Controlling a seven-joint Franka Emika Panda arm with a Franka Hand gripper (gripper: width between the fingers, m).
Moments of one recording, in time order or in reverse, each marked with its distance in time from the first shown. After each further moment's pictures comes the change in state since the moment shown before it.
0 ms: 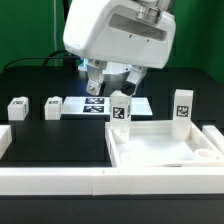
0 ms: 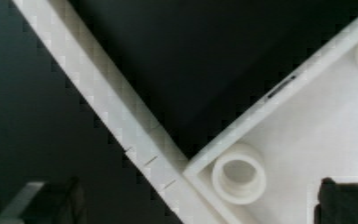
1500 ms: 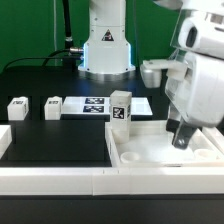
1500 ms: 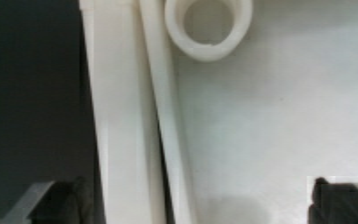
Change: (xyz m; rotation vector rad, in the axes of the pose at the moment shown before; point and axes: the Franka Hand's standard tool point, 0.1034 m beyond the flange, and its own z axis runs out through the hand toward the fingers) arm 0.076 -0.051 0.029 -0.016 0.033 -0.655
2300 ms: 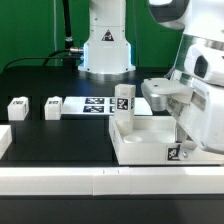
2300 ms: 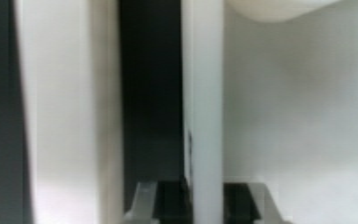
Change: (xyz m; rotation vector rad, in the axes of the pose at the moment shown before) arm 0.026 -0.006 0.032 0.035 0.036 -0.138
